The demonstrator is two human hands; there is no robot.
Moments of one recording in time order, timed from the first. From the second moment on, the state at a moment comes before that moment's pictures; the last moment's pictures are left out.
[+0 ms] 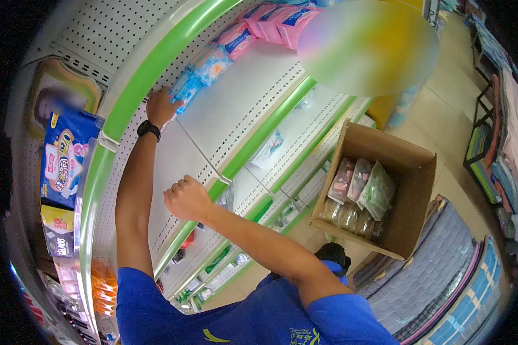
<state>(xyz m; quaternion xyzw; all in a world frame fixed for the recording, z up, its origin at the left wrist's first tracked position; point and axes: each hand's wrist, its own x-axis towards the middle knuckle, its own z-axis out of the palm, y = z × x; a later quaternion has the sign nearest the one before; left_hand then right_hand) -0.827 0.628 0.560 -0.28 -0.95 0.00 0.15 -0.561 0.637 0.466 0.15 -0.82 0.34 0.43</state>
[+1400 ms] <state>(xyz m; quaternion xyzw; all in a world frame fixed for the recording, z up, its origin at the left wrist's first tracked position) -0.583 -0.092 0.498 0.04 -0.96 -0.10 0.26 -0.570 0.619 0.463 0.13 -0.87 0.30 0.38</state>
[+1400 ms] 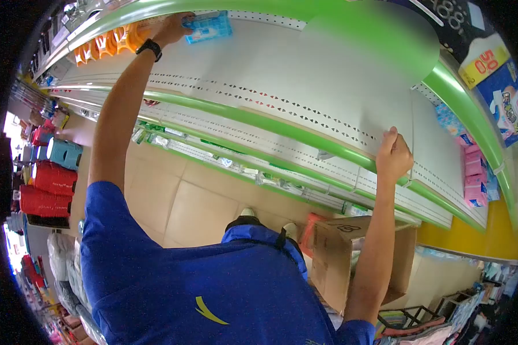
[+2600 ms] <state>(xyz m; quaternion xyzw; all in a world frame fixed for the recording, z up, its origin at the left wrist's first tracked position) -0.626 -0.098 0.474 0.20 -0.92 -0.02 0.32 -0.568 0.617 0.469 0.09 -0.91 0.26 0.32</state>
